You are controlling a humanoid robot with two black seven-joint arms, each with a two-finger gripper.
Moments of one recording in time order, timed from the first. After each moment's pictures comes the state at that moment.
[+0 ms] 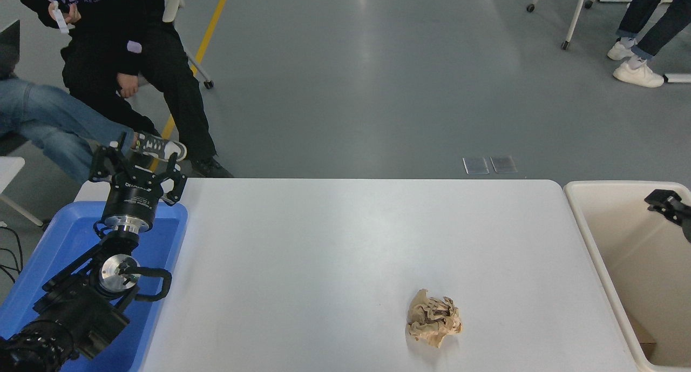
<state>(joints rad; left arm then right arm) -0.60 0.24 -0.90 -0.42 -0.07 -0.57 -0.53 1.53 -0.69 -1.17 1.04 0.00 0.17 -0.04</state>
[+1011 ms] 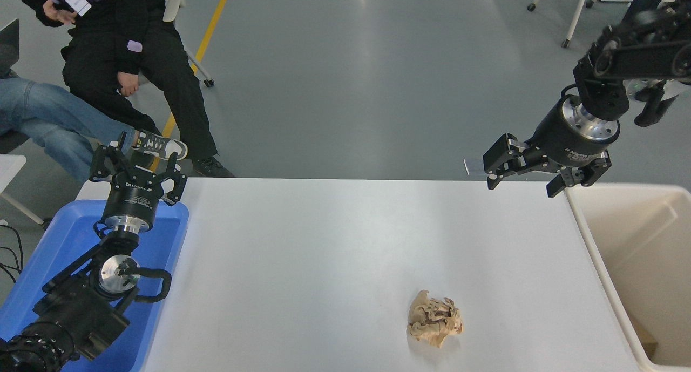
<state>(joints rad) -0.60 0.24 -0.89 -0.42 -0.07 -0.57 -0.53 2.19 -0.24 -1.31 1.23 0.00 0.78 -0.04</state>
